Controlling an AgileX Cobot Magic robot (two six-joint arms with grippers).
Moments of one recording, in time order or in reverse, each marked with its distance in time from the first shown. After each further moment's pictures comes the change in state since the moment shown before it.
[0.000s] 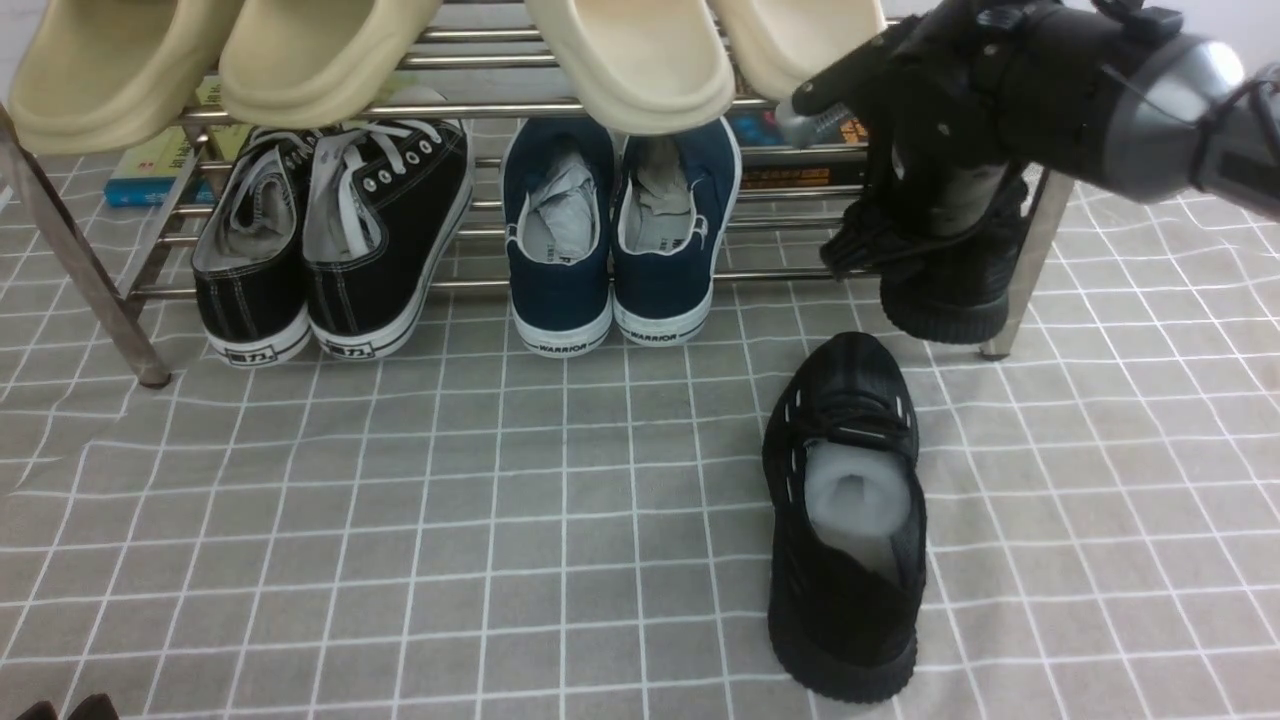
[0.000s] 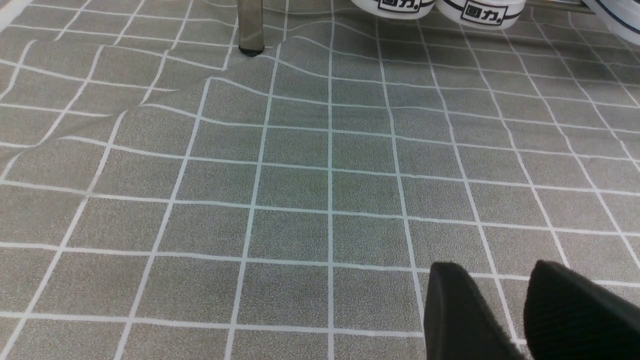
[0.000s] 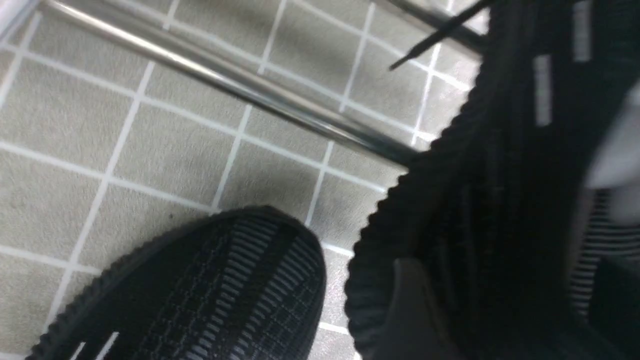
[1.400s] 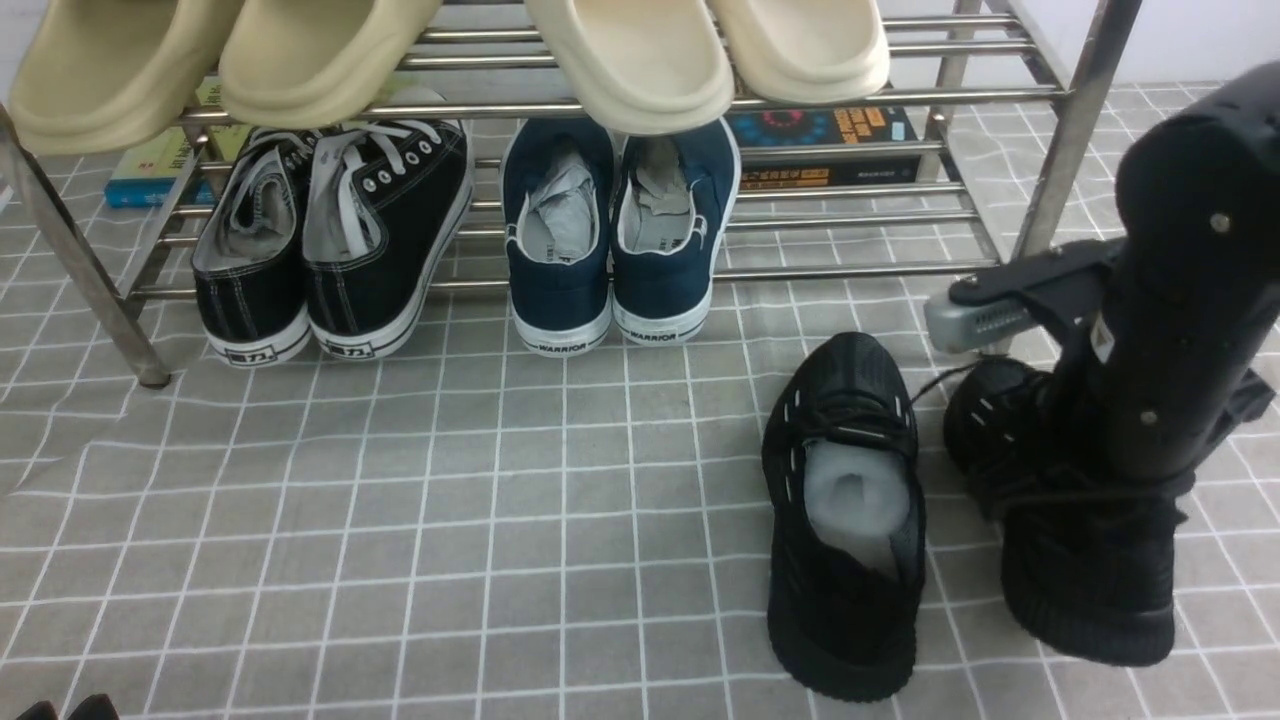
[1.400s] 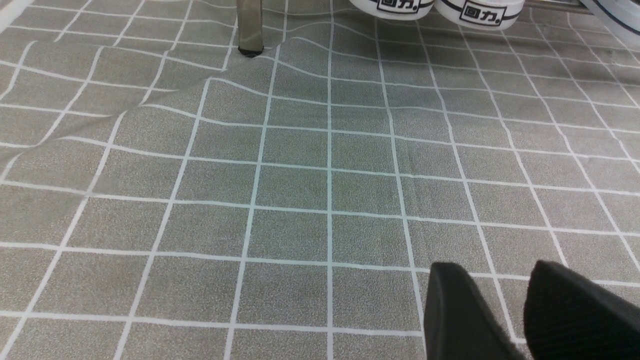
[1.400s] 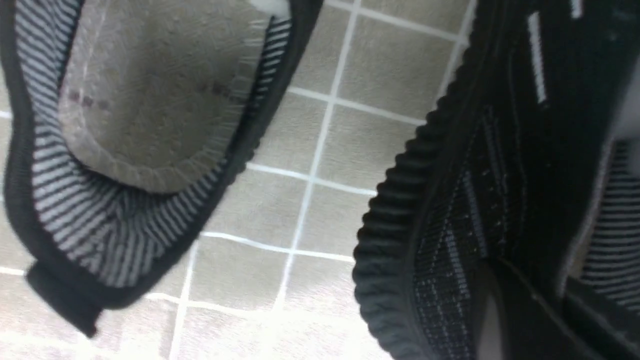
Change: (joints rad) right arm 0.001 -0.435 0.567 0.427 0.207 -0.032; left arm 0.000 0.000 0.000 0.000 0.000 0.000
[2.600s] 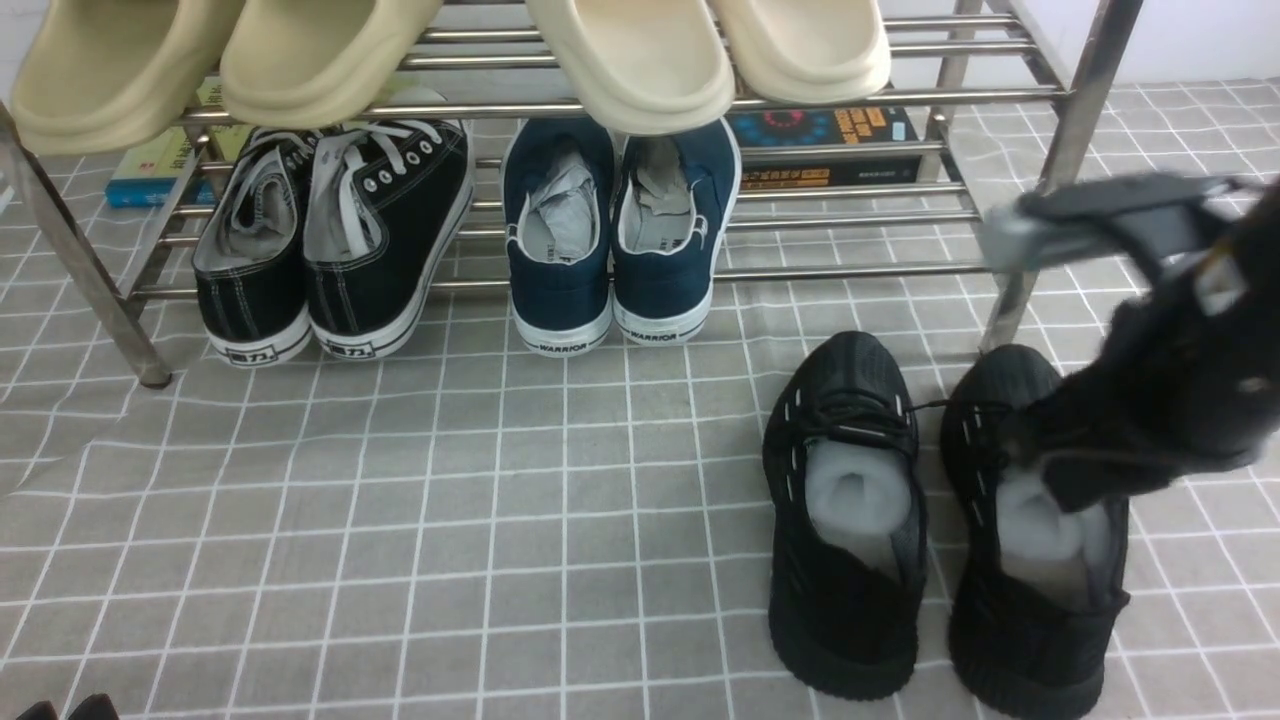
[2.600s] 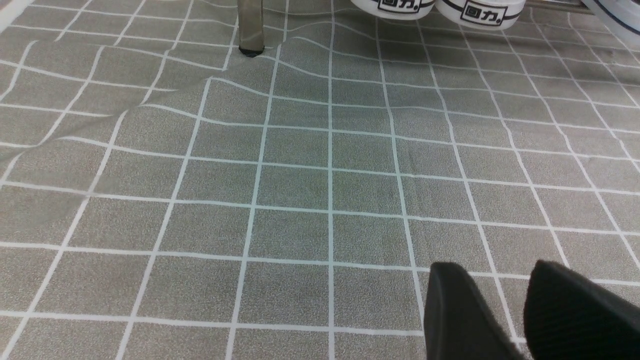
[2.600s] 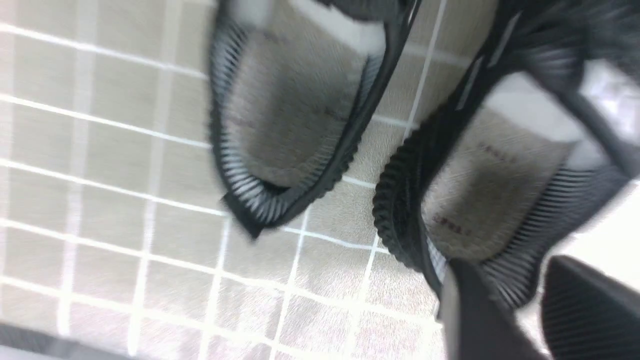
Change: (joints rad) right arm 0.000 -0.238 0.006 0.107 -0.013 0.004; left arm 0.000 0.000 0.000 0.000 0.000 0.000
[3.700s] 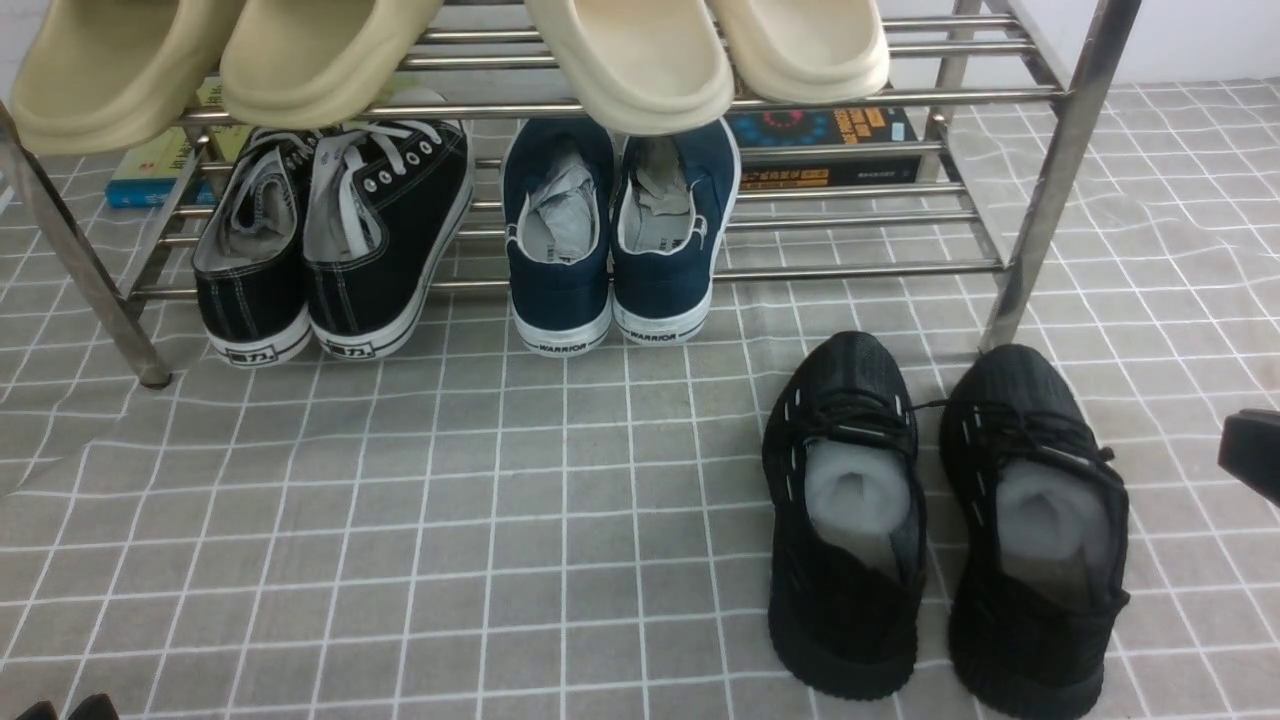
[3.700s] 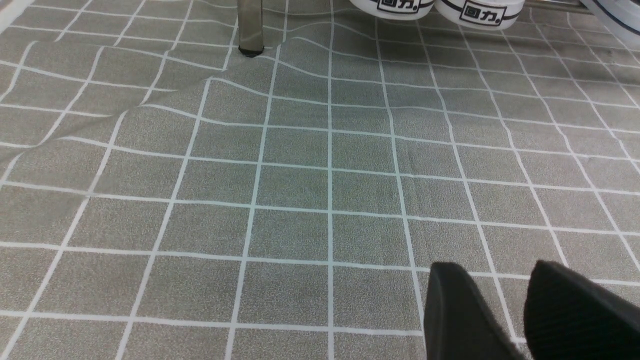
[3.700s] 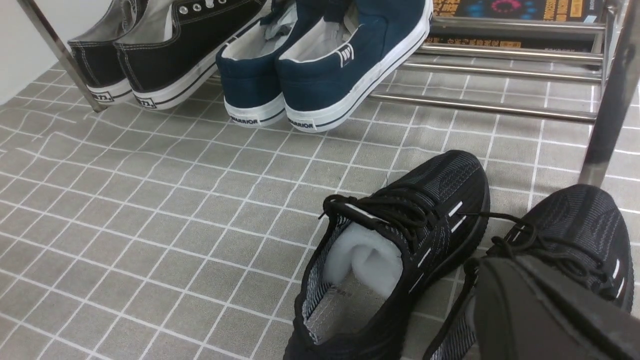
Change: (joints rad) right arm 0.000 -0.749 0.643 0.006 -0.791 -0.076; left arm 0.000 0.000 0.000 0.000 0.000 0.000
